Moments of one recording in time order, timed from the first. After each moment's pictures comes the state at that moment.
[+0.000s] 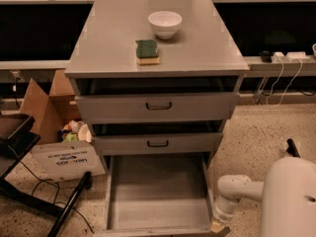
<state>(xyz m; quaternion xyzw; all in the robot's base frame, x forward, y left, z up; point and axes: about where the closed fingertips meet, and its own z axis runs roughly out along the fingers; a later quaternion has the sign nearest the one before) 0.395 -0.253 0.201 0.55 -0.81 -0.17 0.07</state>
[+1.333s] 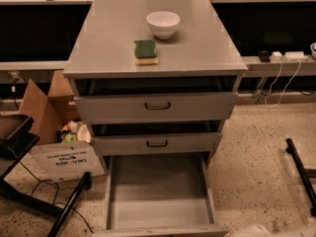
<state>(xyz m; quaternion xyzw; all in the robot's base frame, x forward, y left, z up) 0.207 -0.216 0.253 0.43 -0.88 -0.19 0.07</state>
